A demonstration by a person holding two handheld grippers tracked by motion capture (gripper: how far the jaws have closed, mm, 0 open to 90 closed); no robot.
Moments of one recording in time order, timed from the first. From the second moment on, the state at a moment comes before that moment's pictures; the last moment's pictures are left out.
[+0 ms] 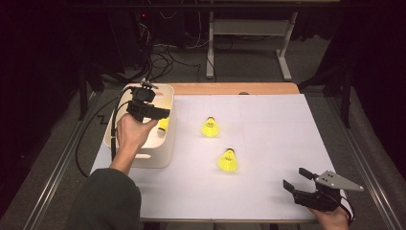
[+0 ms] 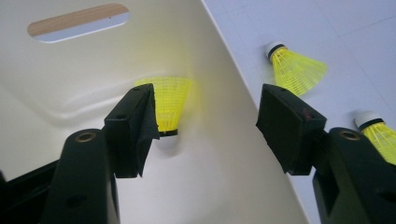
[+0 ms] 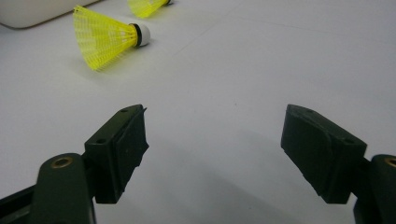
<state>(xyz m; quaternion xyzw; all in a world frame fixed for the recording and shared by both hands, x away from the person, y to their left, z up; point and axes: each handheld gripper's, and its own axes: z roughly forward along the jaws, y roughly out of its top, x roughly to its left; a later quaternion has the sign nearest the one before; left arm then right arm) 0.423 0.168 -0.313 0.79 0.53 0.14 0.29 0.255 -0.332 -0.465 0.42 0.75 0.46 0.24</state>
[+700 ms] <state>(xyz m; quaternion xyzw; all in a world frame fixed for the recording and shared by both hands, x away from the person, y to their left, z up) 0.416 0.145 -0.313 0.80 0.49 0.13 0.31 0.255 -0.332 -0.465 0.42 0.75 0.46 0.23</state>
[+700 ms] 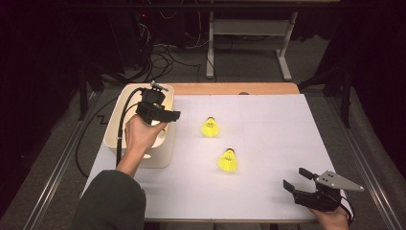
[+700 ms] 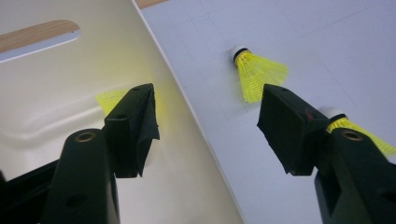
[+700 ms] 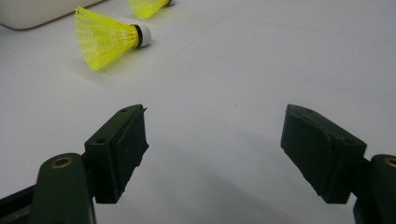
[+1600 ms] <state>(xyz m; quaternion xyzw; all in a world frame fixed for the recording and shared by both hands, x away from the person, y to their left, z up) 0.413 0.121 -0.319 0.82 0.47 0.12 0.32 0.255 -0.332 -0.465 0.42 0.75 0.46 0.23</state>
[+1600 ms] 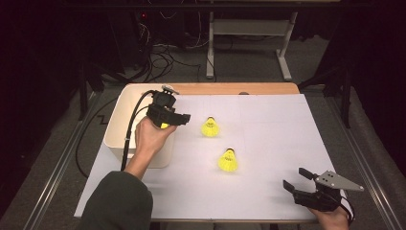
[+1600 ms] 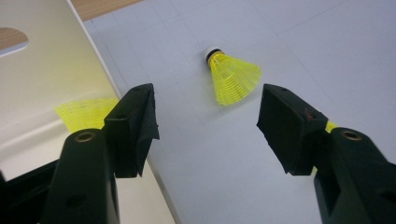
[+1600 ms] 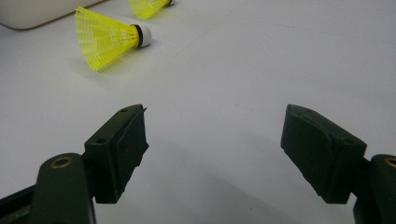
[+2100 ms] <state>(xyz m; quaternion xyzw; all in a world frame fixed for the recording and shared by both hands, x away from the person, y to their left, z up) 0.410 0.110 -0.323 0.83 0.45 0.12 0.32 0.256 -0.333 -0.465 0.42 0.75 0.46 0.23</state>
